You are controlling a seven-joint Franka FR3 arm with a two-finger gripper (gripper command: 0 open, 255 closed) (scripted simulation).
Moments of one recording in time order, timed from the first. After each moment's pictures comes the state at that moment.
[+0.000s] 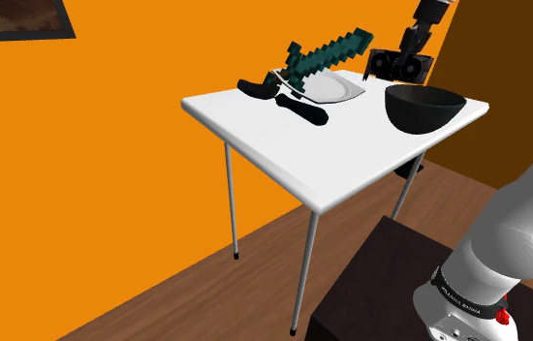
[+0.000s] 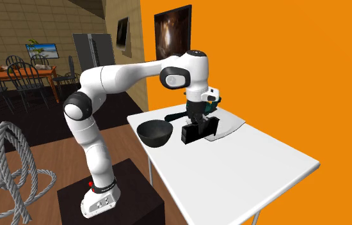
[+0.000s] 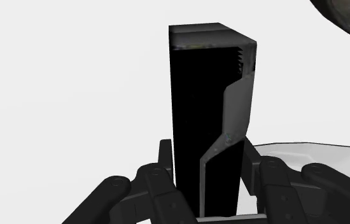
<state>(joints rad) -0.13 -0.15 -0.64 -1.59 0.09 1.54 -0.64</state>
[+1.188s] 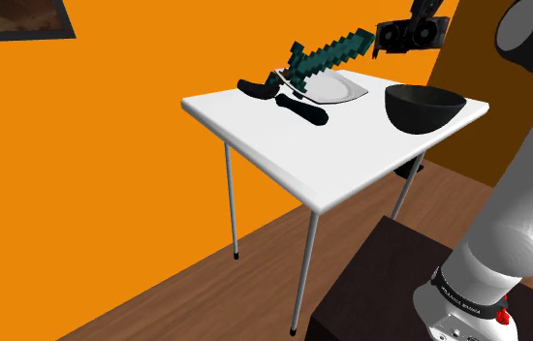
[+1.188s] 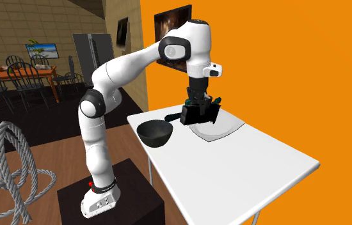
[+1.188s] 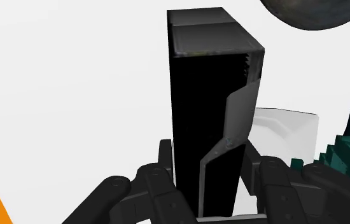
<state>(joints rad) -0.19 0.07 -0.73 -1.12 0.25 1.22 -0.69</state>
